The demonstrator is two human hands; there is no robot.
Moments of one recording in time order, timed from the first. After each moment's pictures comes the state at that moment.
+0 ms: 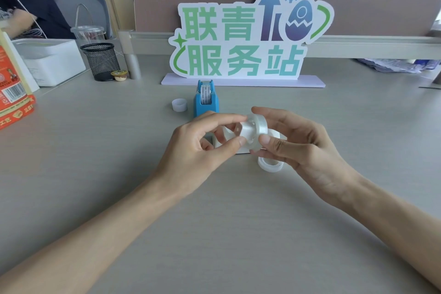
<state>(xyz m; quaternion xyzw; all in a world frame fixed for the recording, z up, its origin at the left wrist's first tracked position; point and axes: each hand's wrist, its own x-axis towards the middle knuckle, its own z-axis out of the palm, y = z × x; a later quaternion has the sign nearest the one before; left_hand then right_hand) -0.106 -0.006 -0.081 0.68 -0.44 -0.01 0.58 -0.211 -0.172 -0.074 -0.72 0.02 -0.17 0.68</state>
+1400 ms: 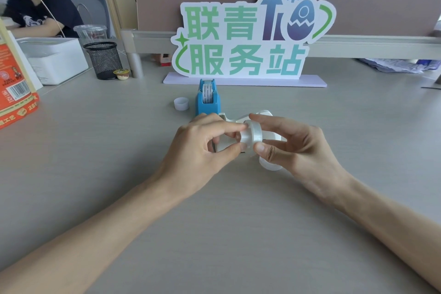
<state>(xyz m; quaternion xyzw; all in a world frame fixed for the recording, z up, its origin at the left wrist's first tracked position) -0.103 -0.004 -0.086 0.72 -0.47 0.09 0.50 -0.211 -0.167 -0.081 -0.76 0.03 -0.20 0.62</state>
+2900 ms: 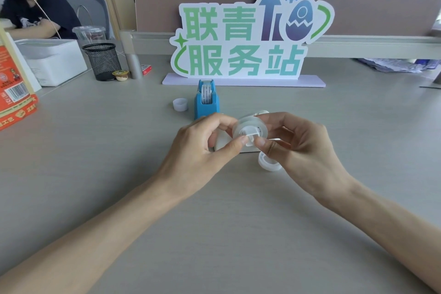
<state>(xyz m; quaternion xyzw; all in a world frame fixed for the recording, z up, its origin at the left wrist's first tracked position) -0.111 -0.005 -0.077 0.74 -0.44 0.05 0.50 -0.211 -0.157 -0.073 -0.77 0.03 -0.27 0.58</state>
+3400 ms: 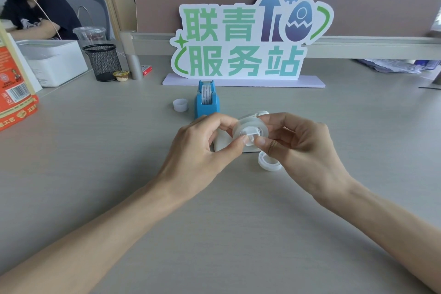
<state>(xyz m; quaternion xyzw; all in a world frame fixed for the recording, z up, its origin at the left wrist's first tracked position) -0.118 -0.006 -0.073 0.74 -0.45 0.11 0.49 -0.212 -0.156 -0.072 -0.77 0.04 -0.27 0.58</state>
